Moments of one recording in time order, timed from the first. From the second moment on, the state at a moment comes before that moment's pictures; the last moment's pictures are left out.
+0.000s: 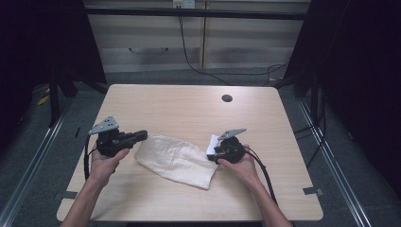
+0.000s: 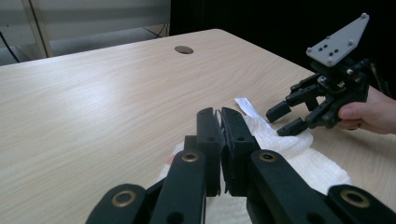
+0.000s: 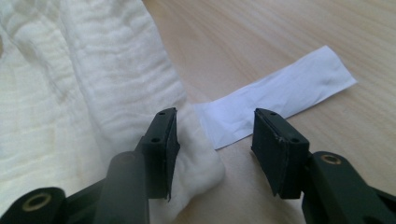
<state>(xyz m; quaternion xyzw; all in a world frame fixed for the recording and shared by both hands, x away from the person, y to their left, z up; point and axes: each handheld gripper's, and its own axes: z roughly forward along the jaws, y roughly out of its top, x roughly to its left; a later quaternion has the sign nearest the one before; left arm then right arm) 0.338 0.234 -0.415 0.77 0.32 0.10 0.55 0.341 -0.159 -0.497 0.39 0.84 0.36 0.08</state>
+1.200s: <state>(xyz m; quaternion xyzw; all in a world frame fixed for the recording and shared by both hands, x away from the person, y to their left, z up) 0.344 0.238 -0.426 0.77 0.34 0.10 0.53 0.355 -0.157 -0.501 0.39 0.84 0.38 0.08</state>
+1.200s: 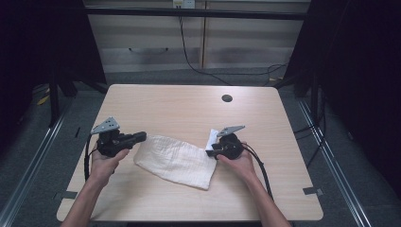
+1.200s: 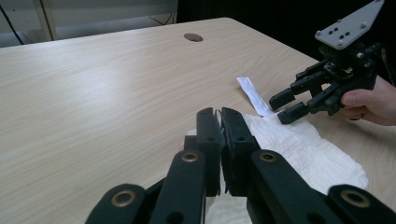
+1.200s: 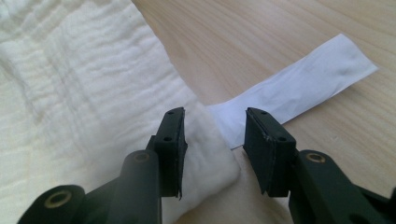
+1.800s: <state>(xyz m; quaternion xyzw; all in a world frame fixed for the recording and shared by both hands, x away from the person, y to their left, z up) 0.346 0.243 -0.429 0.77 0.35 0.10 0.53 0.347 -0.161 -0.500 0.38 0.84 0.39 0.08</state>
